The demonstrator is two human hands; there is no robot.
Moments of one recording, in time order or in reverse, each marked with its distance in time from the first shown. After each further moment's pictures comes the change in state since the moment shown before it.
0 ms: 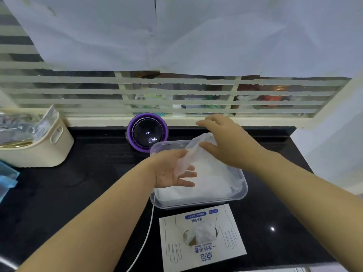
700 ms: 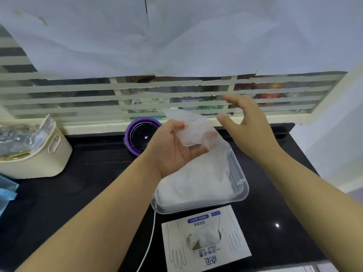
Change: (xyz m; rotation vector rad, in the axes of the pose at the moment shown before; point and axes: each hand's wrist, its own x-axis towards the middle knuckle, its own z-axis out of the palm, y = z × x) left_hand -0.020 0.033 0.024 -0.441 -0.340 0.322; right_hand -0.005 0.013 -0.018 0.502 0.454 0.206
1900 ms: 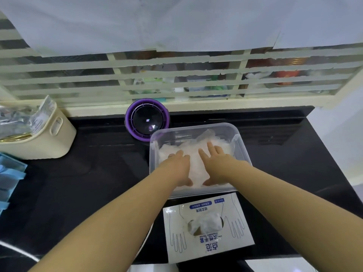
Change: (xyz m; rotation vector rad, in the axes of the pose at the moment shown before) left_hand 0.035 -0.069 -0.084 2.155 0.235 -0.409; right_hand -0.043 0.071 0.101 -0.825 -1.085 -0.017
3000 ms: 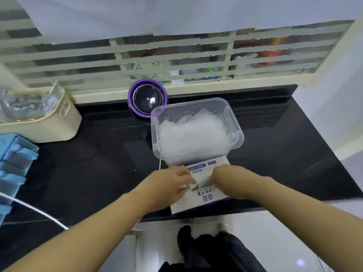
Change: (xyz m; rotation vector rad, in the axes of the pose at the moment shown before) left_hand -0.114 -0.020 0.080 0.056 0.316 0.545; right_hand -0.104 -0.025 0.074 0.061 0.006 -0.142
